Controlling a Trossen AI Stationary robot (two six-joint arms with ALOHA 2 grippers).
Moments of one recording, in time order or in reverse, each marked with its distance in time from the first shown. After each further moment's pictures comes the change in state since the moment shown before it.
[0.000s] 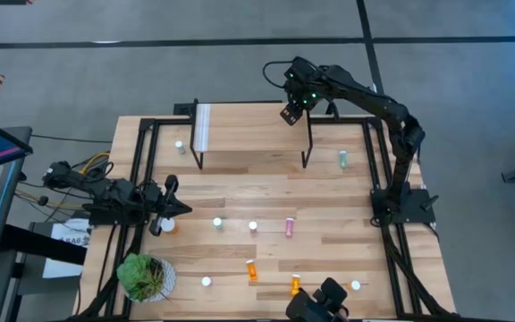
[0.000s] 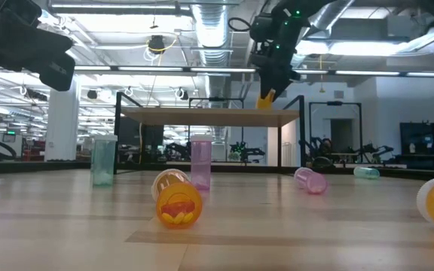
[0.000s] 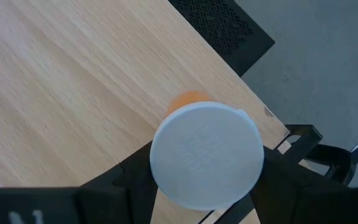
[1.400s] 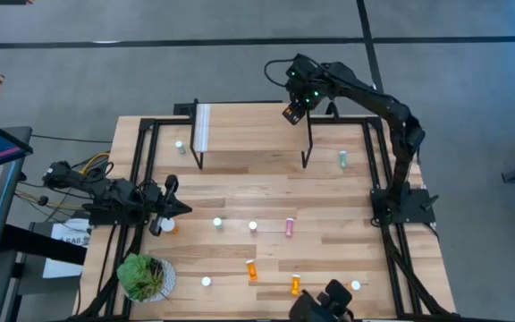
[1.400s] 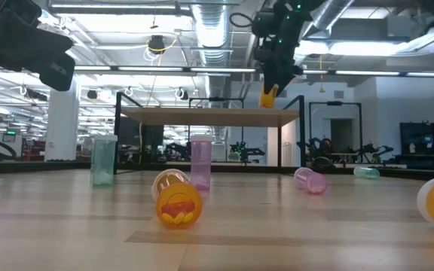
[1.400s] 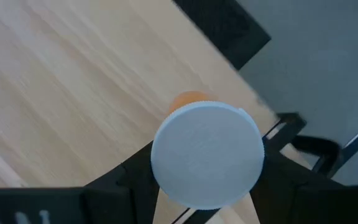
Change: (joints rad) left arm 0.000 0.000 0.000 0.000 0.000 0.000; right arm -0.002 -0.003 0.051 -0.086 0.002 -0.007
